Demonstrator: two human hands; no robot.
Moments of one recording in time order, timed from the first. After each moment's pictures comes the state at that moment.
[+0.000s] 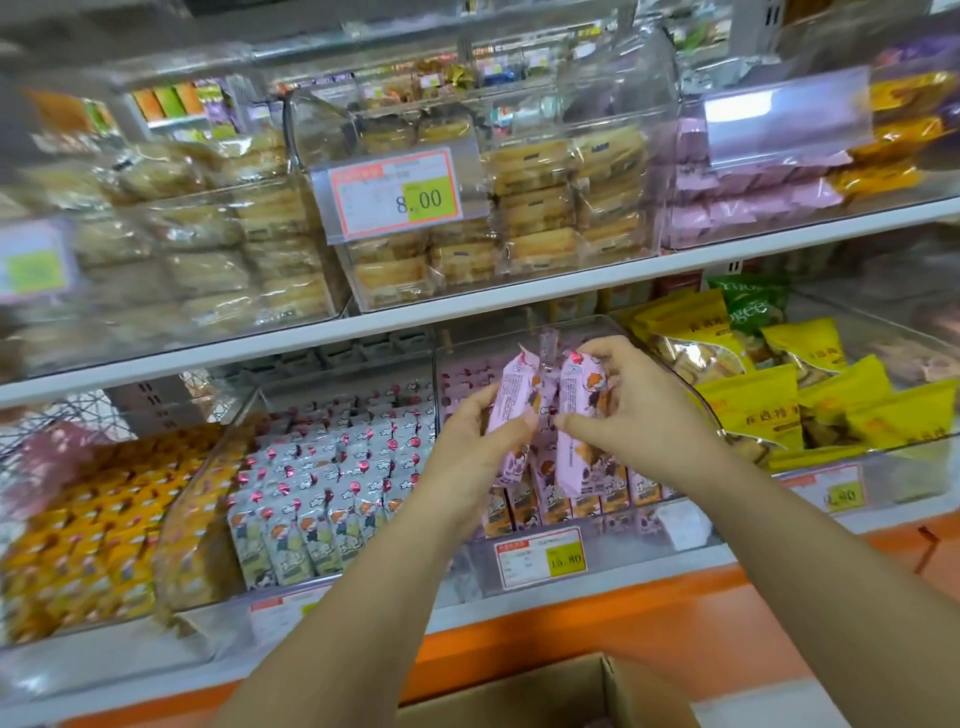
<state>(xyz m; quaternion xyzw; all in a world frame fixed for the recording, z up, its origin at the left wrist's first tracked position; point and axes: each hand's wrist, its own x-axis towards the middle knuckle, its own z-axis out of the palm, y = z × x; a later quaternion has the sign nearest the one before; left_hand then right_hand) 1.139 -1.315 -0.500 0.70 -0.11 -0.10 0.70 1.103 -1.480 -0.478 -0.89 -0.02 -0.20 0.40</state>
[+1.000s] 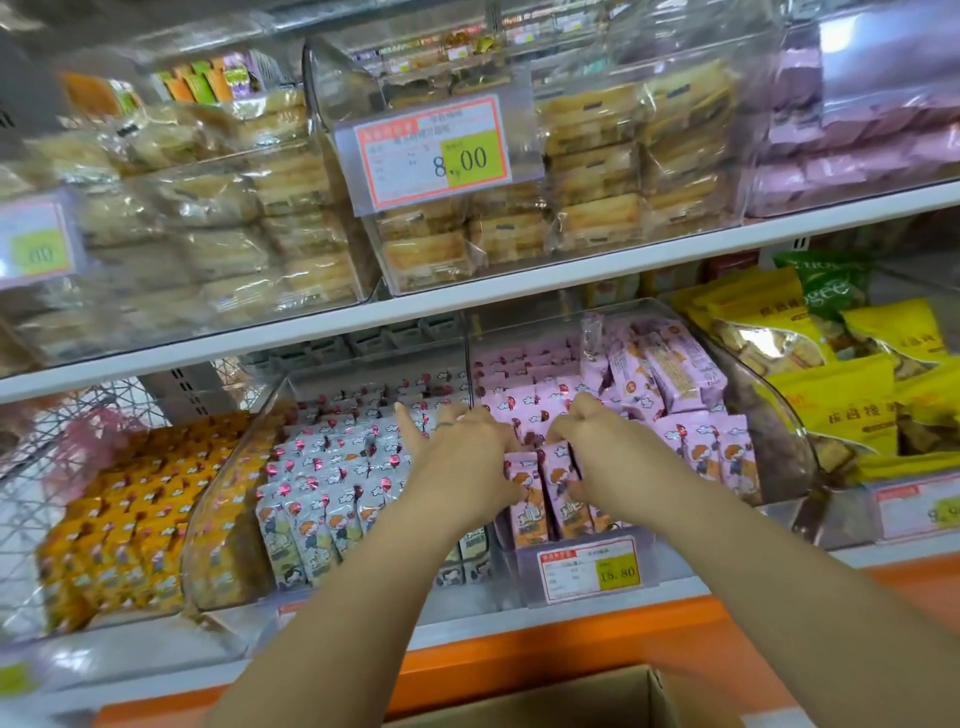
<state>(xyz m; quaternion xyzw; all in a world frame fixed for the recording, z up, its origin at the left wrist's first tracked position) 1.162 -1.283 -0.500 0.99 -0.16 0.02 0.00 1.147 -1.438 -0.521 -0.99 -0.10 -0.03 0.11</state>
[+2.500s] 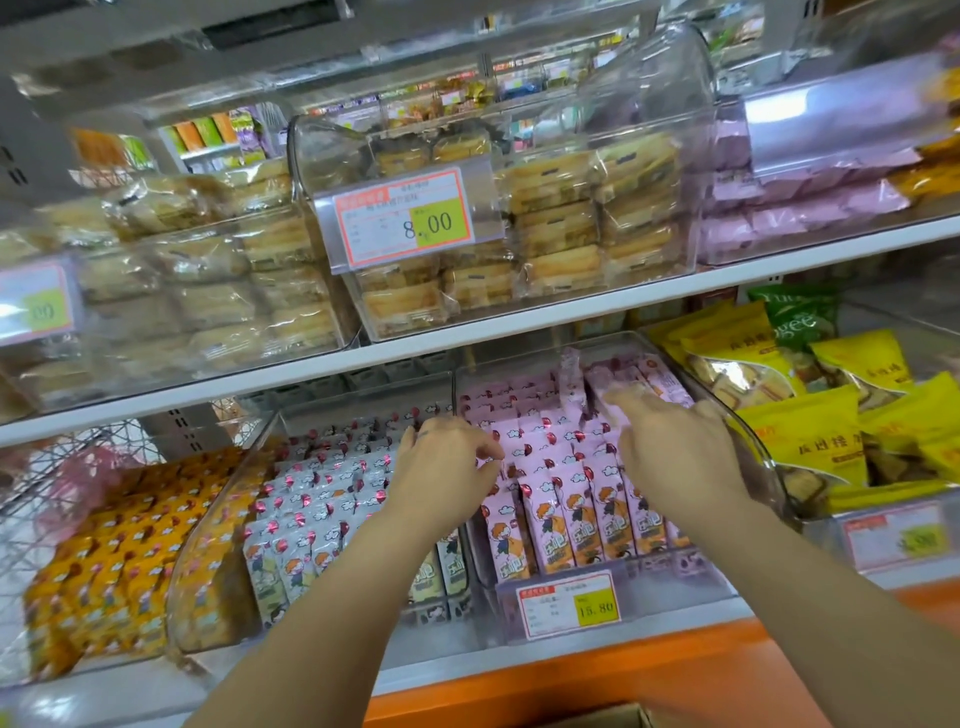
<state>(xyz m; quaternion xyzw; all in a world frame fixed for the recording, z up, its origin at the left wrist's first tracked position) 1.186 -1.282 -0.495 0.97 -0.18 0.09 0.10 1.147 -1.489 -0.516 -0.97 0.04 -0.24 0.06</state>
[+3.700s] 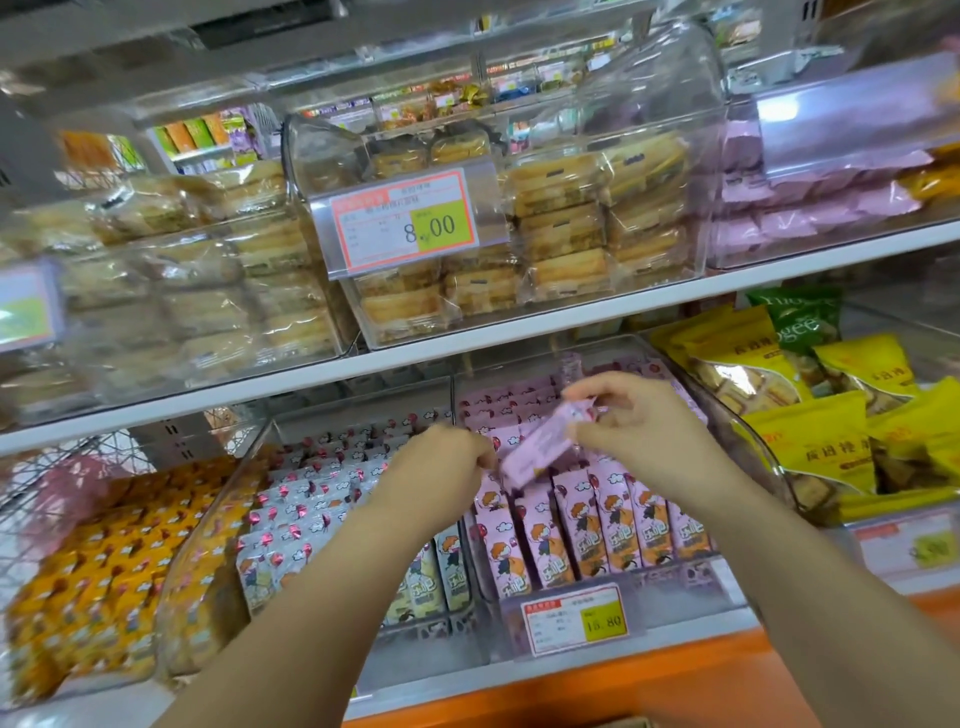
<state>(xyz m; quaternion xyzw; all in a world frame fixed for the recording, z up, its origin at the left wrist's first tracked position) 1.198 -1.275 -0.486 0.97 -0.24 0.06 0.03 1.134 -1.471 -0.478 -0.82 -0.03 -0.14 0.56</state>
